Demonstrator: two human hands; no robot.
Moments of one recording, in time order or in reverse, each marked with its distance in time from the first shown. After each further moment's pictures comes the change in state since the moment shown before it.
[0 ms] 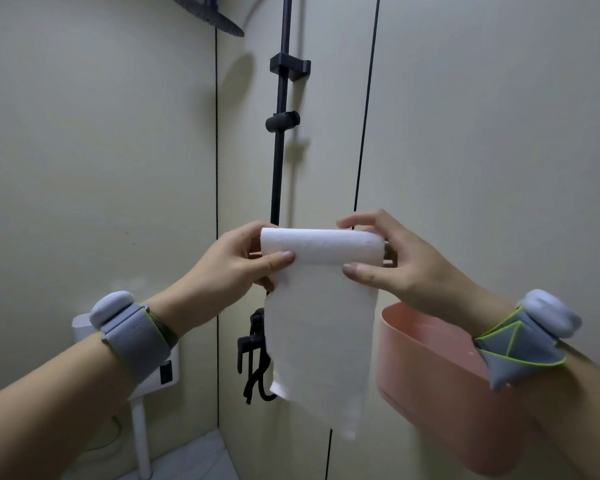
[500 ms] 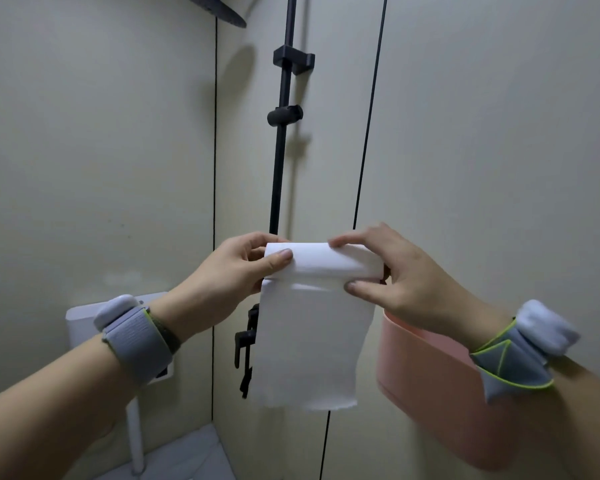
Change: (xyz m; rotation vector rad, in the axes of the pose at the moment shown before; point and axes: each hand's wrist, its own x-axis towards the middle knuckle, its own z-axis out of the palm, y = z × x) left_hand -0.008 -0.015 -0.002 -0.120 0.018 -0.227; right_hand -0.005 -0.001 0.015 -0.329 0.003 -0.135
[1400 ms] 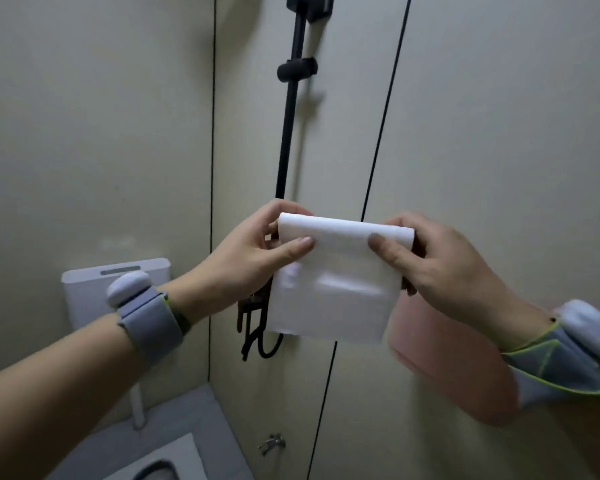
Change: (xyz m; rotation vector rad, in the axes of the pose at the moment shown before) left_hand -0.015 -0.021 -0.006 0.084 -0.077 0.210; right_hand -0.016 -0.019 0.017 0.070 0.122 0.286
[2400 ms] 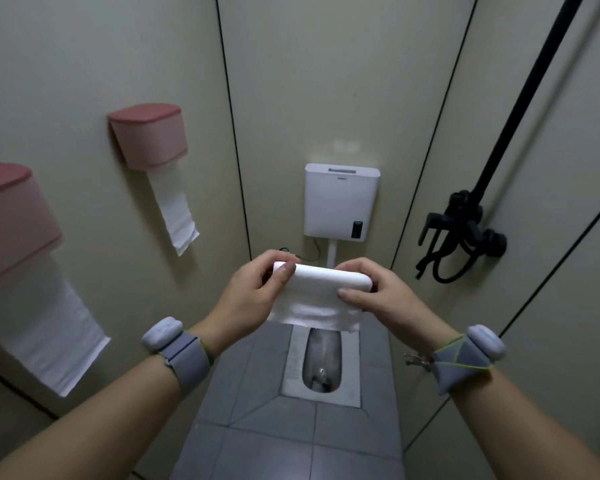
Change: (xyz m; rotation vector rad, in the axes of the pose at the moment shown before) left_hand -0.276 -0.023 0.048 0.701 0.760 -0.576; right_hand -0.106 0.015 0.236 0.918 -0.931 0.035
